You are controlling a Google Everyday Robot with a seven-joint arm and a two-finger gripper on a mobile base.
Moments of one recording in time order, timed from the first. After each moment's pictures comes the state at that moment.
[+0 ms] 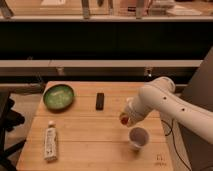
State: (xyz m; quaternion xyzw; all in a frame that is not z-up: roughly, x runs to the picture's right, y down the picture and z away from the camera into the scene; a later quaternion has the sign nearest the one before) arm 0.115 0.152 0.678 -0.19 -0.24 -0.33 0.89
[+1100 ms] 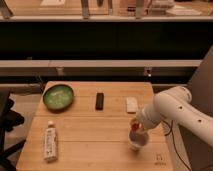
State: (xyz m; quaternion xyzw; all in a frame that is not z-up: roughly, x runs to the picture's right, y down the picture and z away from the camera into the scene) arm 0.157 0.176 0.675 -0.20 -0.23 -0.30 0.90
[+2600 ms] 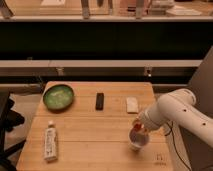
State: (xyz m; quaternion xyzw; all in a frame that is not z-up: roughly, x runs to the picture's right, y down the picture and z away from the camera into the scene) arm 0.171 0.180 0.675 -0.20 -0.22 -0.28 0.91
